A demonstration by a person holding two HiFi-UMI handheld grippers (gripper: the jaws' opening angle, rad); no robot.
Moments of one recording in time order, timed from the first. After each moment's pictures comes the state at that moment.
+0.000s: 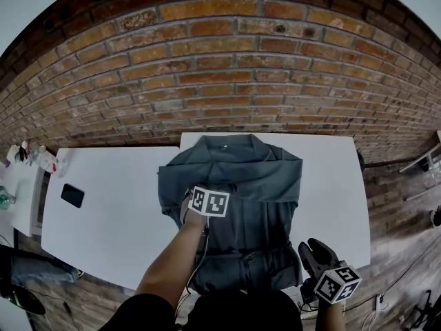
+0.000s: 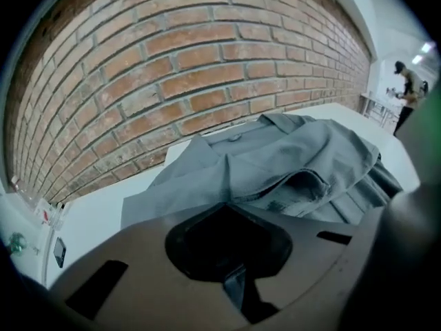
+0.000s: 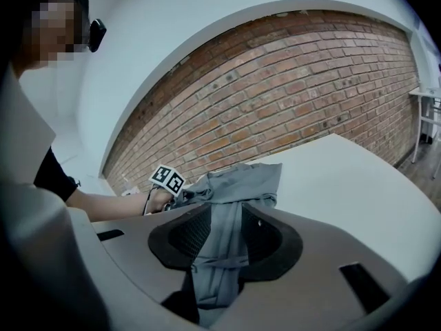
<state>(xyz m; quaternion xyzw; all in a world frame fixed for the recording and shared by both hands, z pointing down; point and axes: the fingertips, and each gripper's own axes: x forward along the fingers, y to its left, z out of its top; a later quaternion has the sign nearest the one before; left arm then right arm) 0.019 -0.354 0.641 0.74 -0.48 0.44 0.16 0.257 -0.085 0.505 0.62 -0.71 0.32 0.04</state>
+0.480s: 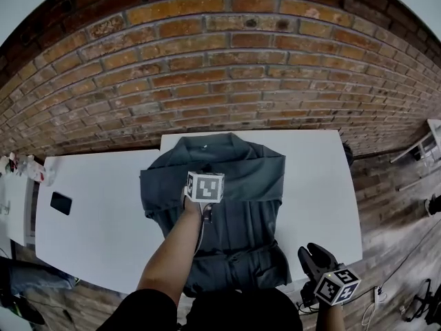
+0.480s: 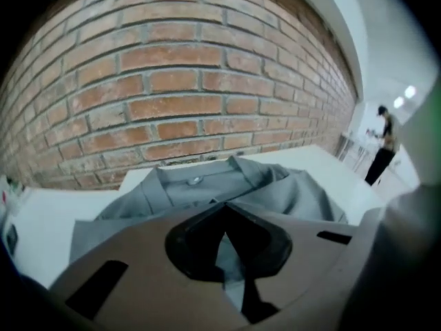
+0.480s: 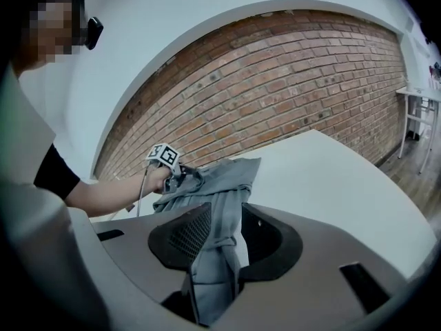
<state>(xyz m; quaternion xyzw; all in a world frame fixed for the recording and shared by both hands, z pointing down) 0.115 -0.378 0.596 0.81 -0.44 0.34 0.22 0.304 -0.053 0.518 0.64 -0.68 0.35 0.06</state>
